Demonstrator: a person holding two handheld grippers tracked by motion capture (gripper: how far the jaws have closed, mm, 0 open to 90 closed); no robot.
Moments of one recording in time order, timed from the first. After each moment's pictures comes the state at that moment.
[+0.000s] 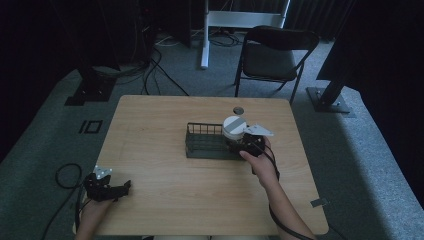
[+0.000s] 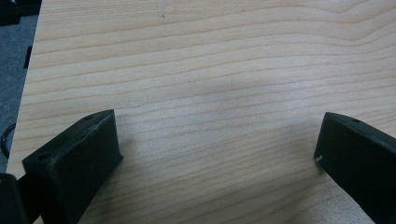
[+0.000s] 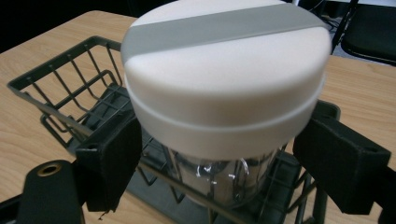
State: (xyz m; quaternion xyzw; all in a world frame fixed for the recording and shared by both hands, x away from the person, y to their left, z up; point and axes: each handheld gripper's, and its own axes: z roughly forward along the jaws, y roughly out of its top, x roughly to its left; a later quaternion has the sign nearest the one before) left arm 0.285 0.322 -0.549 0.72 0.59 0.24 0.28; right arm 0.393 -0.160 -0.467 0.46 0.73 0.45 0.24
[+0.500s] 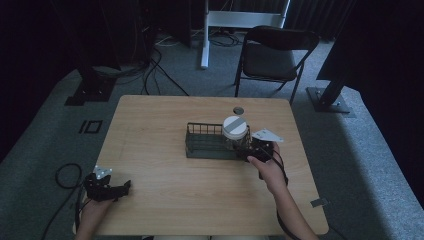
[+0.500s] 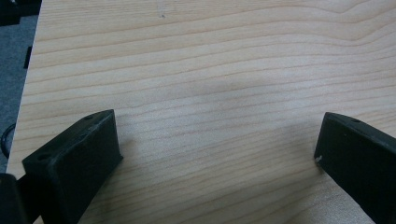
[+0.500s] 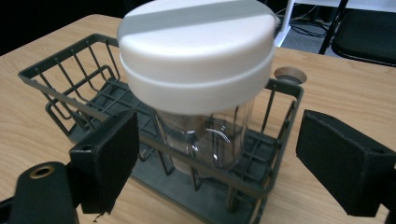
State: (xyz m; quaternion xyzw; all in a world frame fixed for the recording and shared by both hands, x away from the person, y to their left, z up) left arm 0.285 0.322 -0.549 0.72 0.59 0.24 0.28; right arm 0.374 -0.182 -0.465 0.46 0.72 0.46 0.25
